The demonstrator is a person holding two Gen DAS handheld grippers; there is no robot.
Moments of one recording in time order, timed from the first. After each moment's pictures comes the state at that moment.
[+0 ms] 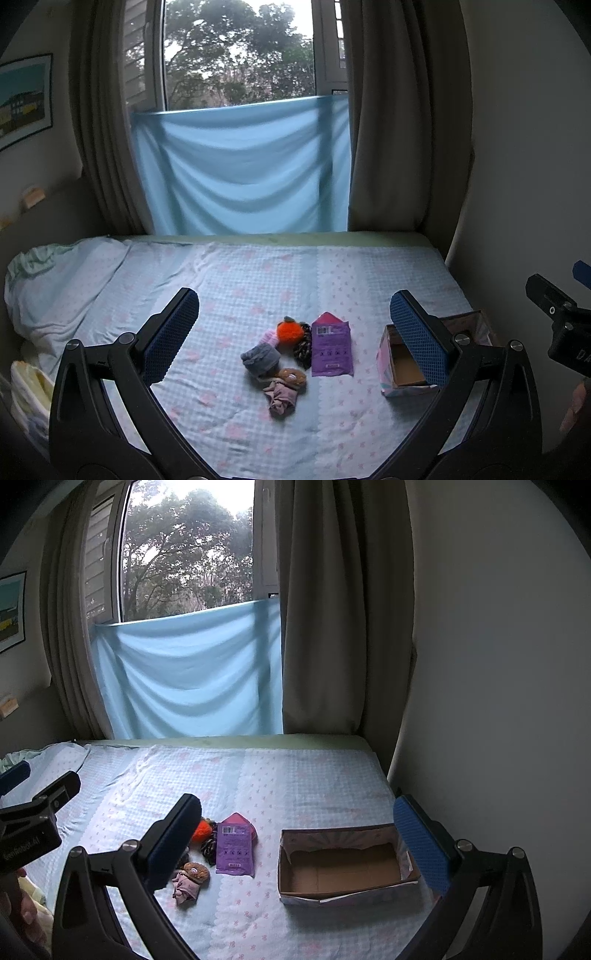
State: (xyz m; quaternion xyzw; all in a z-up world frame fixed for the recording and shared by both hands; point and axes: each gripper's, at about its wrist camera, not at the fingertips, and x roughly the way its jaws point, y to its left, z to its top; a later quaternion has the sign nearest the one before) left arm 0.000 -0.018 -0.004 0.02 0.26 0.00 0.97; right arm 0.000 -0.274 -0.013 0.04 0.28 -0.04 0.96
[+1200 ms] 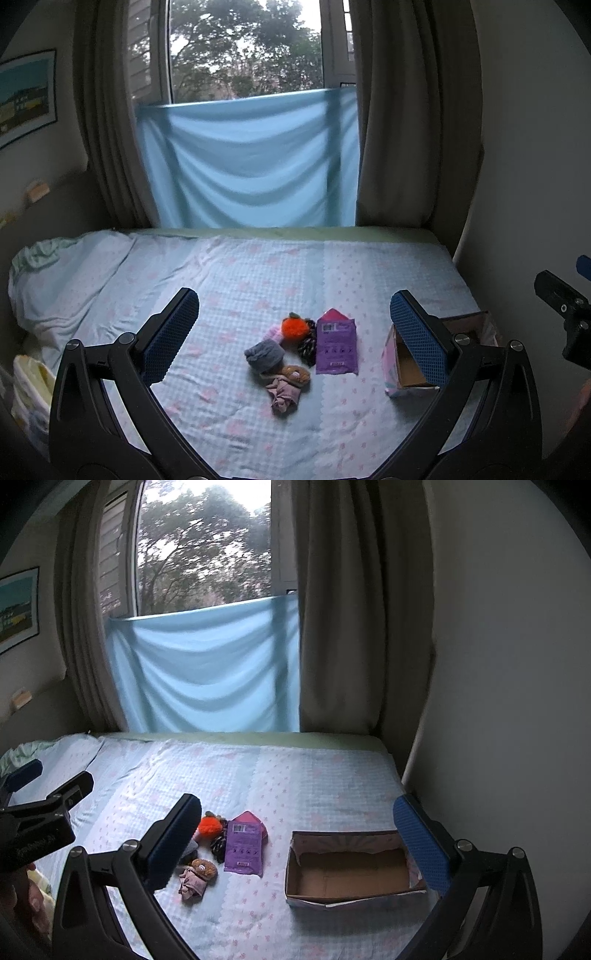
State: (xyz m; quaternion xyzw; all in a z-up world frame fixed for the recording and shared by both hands) left arm 0.011 -0.014 -0.014 0.02 0.27 0.02 0.96; right arm 0.016 -0.274 -0.016 0.03 0.29 0.01 0.96
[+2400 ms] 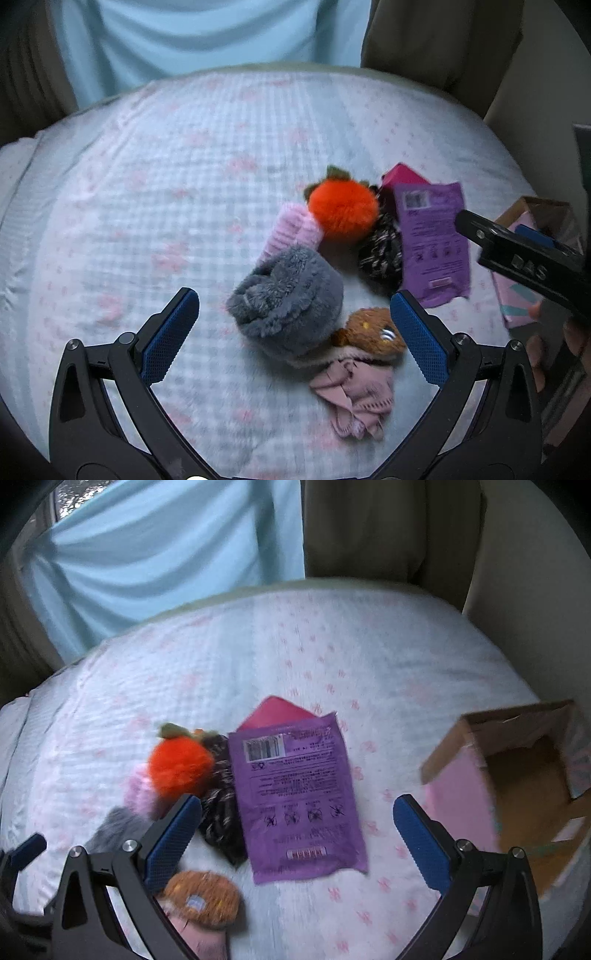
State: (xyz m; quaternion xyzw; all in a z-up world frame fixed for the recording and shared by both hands) left arm 0.245 0.109 -0.377 0.01 0.49 -0.09 0.87; right arm 0.258 -0.112 -0.370 0.11 0.48 -0.06 0.87
